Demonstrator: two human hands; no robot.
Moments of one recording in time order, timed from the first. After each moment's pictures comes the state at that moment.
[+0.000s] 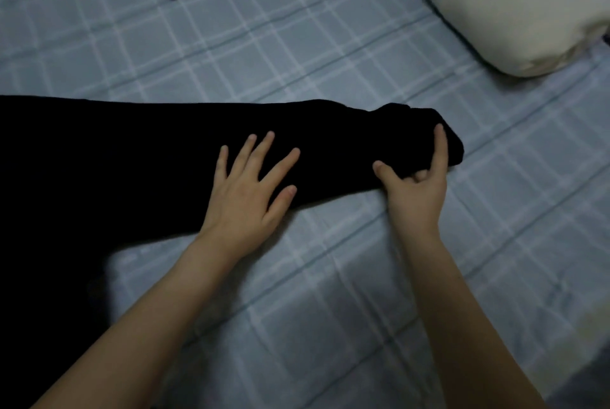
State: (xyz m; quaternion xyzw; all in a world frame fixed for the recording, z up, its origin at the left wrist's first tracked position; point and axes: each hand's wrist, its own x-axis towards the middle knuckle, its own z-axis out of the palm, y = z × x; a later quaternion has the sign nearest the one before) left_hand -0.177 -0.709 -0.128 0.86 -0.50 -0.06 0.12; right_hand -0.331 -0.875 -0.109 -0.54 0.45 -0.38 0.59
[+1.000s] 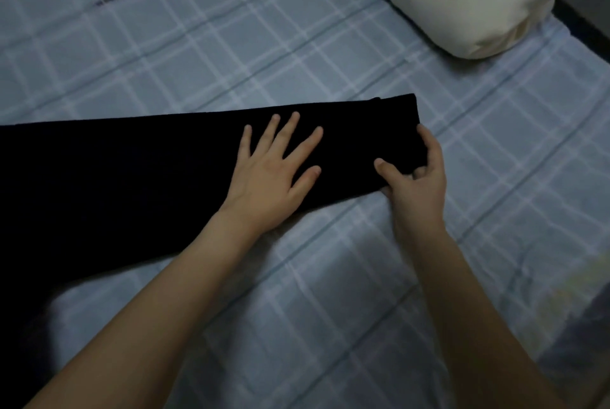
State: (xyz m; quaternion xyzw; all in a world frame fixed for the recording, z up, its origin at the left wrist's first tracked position) left_hand -0.202 -0.810 -0.136 0.82 -0.56 -0.08 0.08; right_hand -0.375 -0.927 -0.131 -0.48 0.49 -0.38 0.62
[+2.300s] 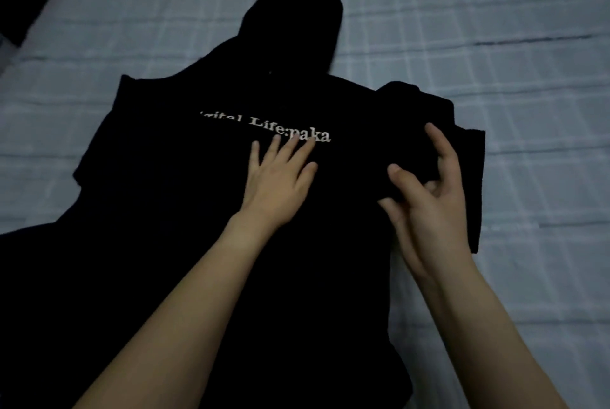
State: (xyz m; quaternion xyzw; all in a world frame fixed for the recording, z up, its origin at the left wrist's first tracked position) left_hand -0.043 -0.397 -0.082 0.97 -0.21 -0.06 0.10; right_hand -0.156 -0.556 -0.011 -0.49 0.27 -0.14 0.81
